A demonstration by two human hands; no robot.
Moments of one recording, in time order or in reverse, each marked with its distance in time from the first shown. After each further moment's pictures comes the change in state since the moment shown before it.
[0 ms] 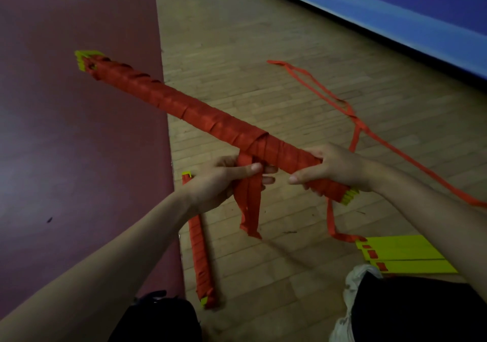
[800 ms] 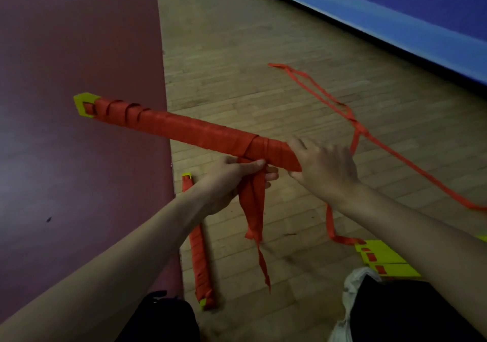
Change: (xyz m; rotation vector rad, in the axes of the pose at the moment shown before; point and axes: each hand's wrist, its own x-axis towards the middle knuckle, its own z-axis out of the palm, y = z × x) left_hand 0.006 0.002 0.017 -0.039 0.214 -0.020; right_hand 0.018 0.014 0.028 -1.313 0.745 -0.398
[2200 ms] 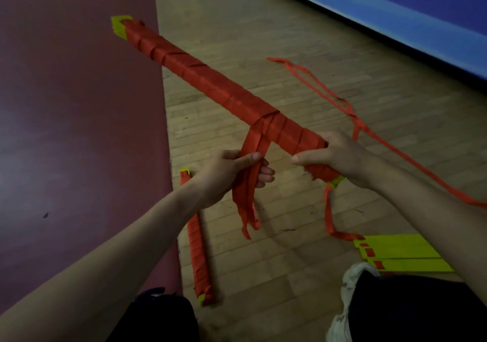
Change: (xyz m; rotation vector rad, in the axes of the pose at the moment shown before) left_hand 0.002 0.001 -0.008 0.058 -0.076 0.011; right_hand 0.008 0.026 -0.017 1.368 -0.472 0.502
